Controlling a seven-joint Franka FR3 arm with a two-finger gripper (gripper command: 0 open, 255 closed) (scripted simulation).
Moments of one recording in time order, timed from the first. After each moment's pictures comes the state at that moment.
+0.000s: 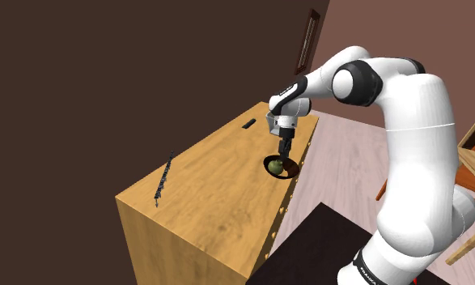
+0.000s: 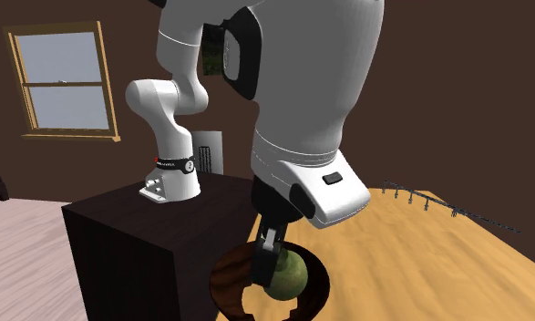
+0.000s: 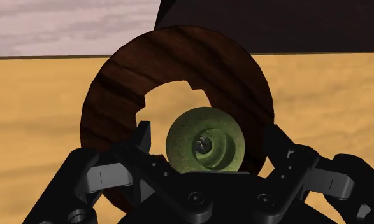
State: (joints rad) arm -0.30 0.56 -0.26 -1.76 0.20 1.90 -0.93
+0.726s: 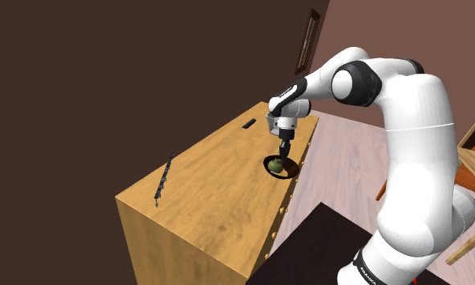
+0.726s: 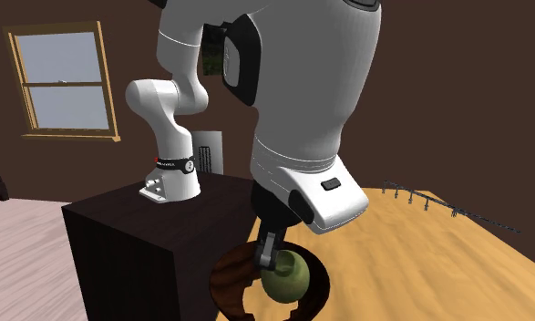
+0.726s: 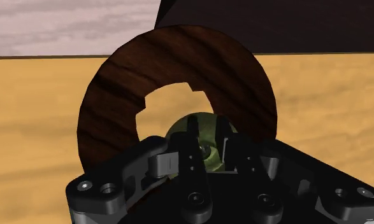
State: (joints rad) arm -0.30 0.56 -0.26 -1.77 0.20 1.91 -0.93
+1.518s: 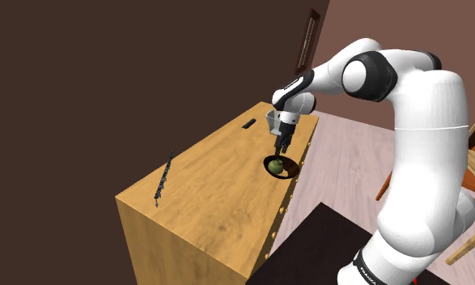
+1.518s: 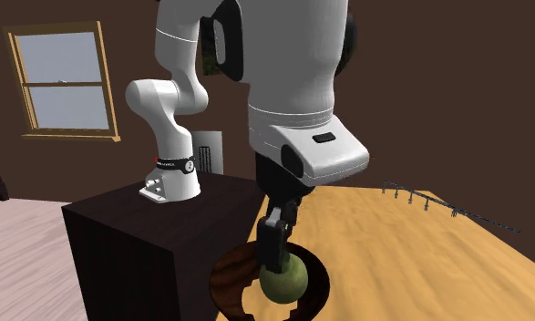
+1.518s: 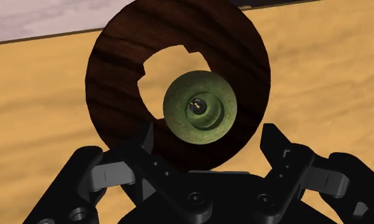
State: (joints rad) arm -0.30 0.46 -0.26 -1.85 0.29 2.04 -0.85
